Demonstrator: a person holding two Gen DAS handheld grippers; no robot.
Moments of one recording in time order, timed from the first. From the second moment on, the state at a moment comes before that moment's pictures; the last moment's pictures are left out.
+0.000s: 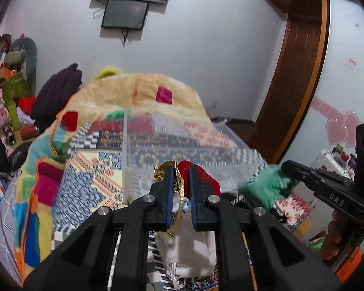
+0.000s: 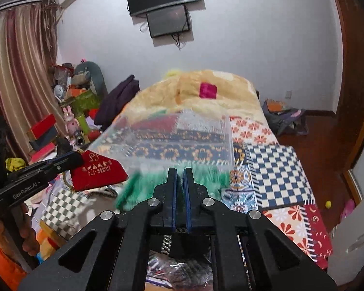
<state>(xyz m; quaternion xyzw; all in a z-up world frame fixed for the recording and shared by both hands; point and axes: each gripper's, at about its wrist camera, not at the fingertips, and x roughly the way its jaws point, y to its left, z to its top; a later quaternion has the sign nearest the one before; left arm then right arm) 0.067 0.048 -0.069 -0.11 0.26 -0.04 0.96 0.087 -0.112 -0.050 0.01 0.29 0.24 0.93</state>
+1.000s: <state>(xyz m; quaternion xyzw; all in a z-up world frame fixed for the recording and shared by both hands) 0.056 0.041 -0.068 -0.10 0.25 -0.04 0.96 0.087 -0.132 -0.105 0.02 0.41 0.22 0.89</state>
